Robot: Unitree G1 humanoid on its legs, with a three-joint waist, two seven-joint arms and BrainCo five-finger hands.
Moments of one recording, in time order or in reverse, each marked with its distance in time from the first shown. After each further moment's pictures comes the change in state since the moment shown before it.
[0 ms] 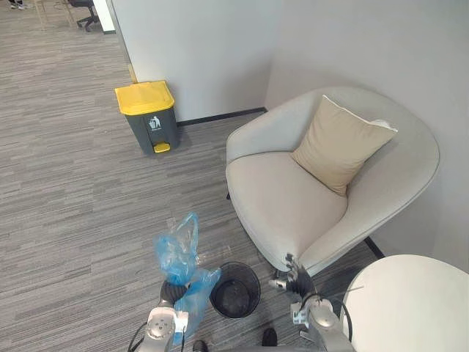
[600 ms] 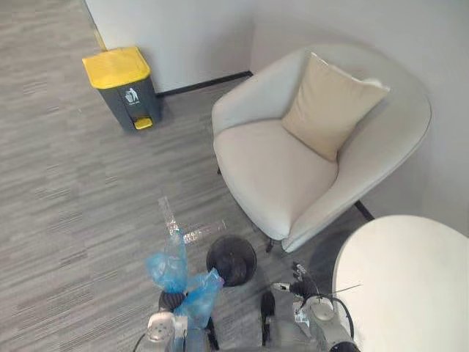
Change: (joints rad) left arm -0.062 -0.008 0.078 0.040 -0.080 0.000 0.004; right arm -0.115 0.000 0.002 0.094 -0.005 0.044 -0.064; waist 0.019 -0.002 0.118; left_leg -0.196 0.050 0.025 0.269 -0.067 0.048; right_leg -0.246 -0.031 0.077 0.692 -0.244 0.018
